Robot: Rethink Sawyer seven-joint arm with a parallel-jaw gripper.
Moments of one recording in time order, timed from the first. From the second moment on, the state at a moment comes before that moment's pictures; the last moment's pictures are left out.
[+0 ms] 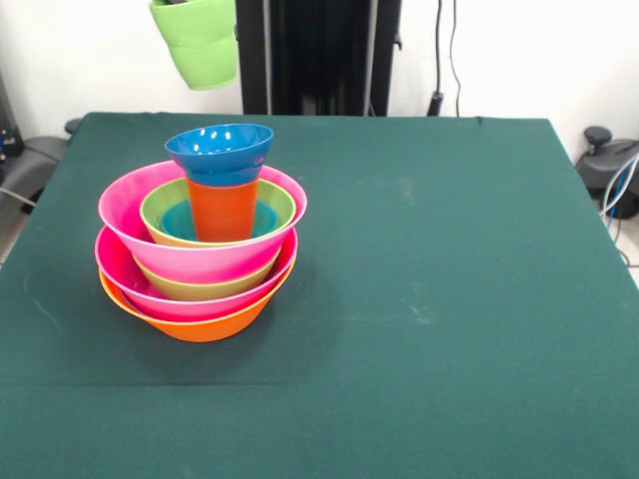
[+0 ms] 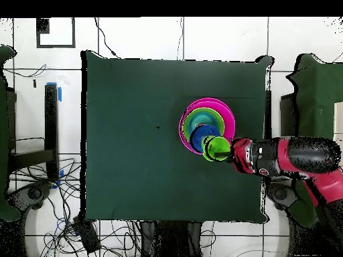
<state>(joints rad) -1.31 -0.58 0.87 1.81 0.00 1.18 2.15</state>
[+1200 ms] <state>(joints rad) -1.31 -0.59 0.89 1.79 -0.01 1.18 2.15</state>
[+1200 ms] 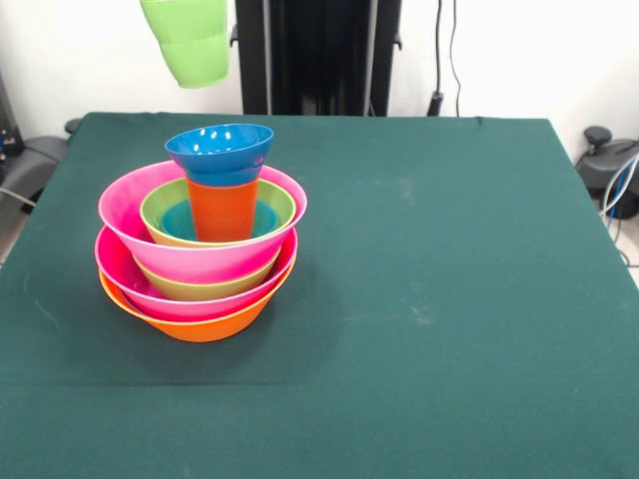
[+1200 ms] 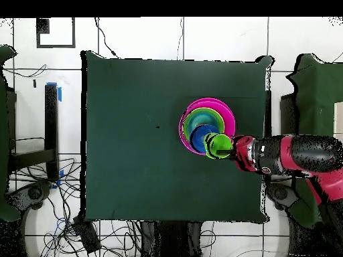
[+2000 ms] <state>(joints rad) -1.30 -0.55 0.89 1.75 -0.03 1.18 2.15</state>
